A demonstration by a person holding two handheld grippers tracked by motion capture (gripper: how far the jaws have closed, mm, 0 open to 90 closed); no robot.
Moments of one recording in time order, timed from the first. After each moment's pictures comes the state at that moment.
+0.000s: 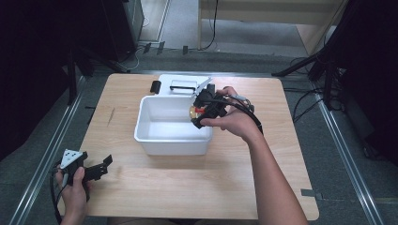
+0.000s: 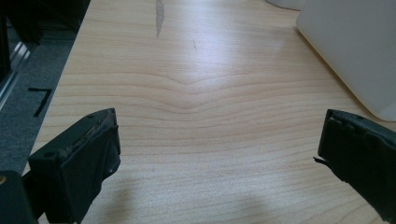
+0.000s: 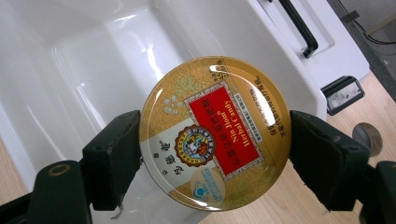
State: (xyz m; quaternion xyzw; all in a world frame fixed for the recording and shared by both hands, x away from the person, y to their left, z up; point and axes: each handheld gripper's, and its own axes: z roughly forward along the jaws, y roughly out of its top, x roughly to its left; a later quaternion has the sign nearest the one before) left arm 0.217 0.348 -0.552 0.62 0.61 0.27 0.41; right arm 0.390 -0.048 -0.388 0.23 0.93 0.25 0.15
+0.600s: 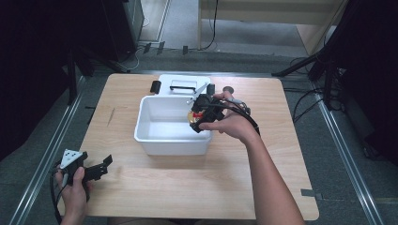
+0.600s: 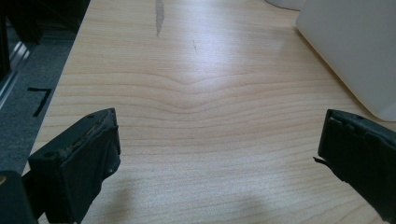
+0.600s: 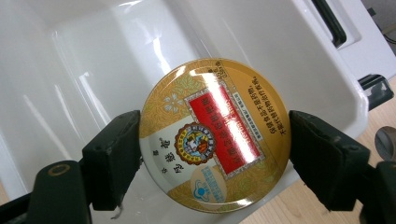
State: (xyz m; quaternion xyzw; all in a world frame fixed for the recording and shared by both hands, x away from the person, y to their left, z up) left arm 0.217 0.348 -0.552 0.62 0.61 0.27 0.41; right arm 0.391 -0.043 -0.407 0.21 0.94 0.23 0.14
